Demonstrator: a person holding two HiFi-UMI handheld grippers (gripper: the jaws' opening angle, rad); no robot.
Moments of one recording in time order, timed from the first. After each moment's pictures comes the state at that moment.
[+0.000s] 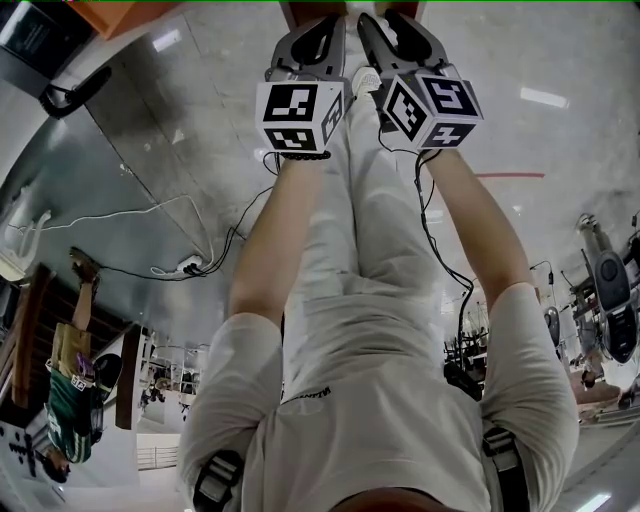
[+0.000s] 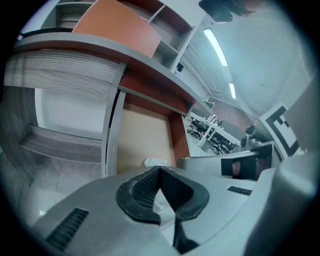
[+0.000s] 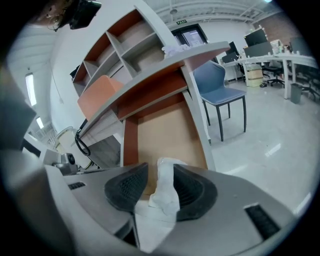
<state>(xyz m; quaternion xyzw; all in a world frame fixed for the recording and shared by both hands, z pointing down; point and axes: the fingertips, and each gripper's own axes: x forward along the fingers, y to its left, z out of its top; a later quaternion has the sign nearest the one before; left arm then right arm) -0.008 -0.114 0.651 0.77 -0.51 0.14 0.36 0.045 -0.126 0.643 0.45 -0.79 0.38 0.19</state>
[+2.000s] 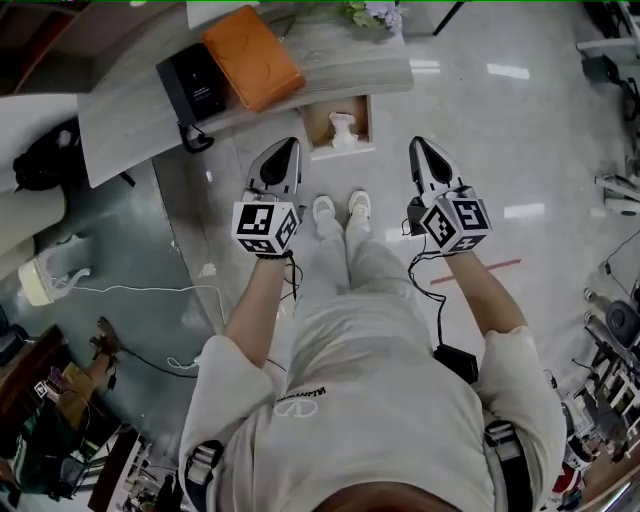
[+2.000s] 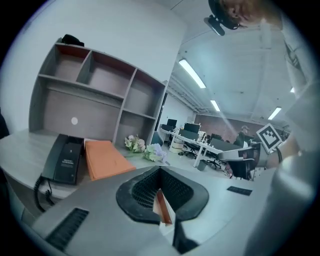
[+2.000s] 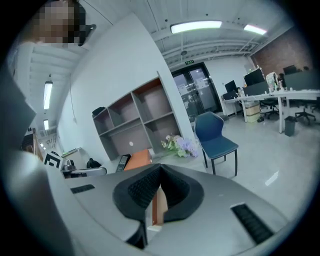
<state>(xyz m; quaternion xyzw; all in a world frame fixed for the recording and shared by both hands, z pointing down) -0.086 -0.082 0.334 0.82 -0.53 0.06 0.21 0.128 -0.094 0.306 0.50 -0.82 0.26 0.08</state>
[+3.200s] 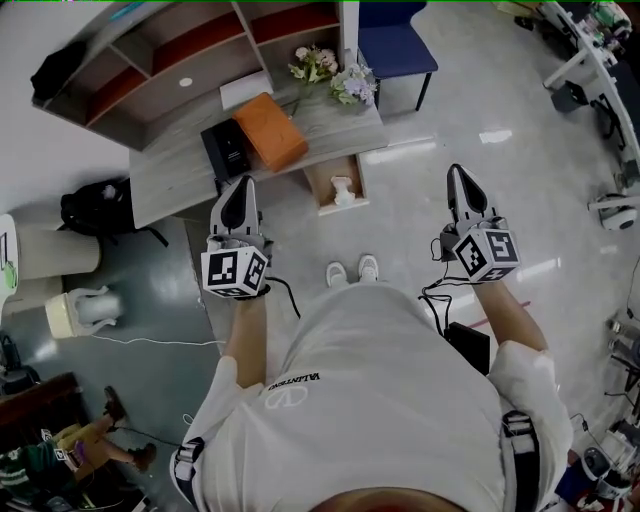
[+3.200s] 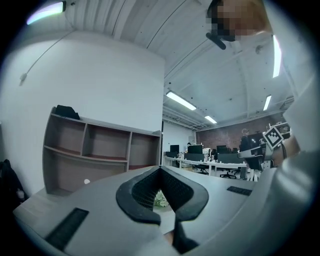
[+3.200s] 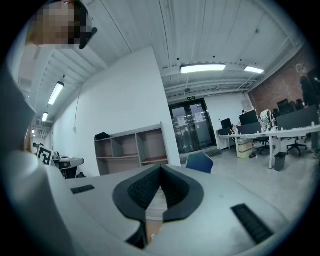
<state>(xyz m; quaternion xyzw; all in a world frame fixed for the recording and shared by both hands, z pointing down) -0.145 -0.026 0.087 0.81 -0.58 -0.02 0.04 0.219 -0.033 0.080 0.56 -0.82 0.12 0.00</state>
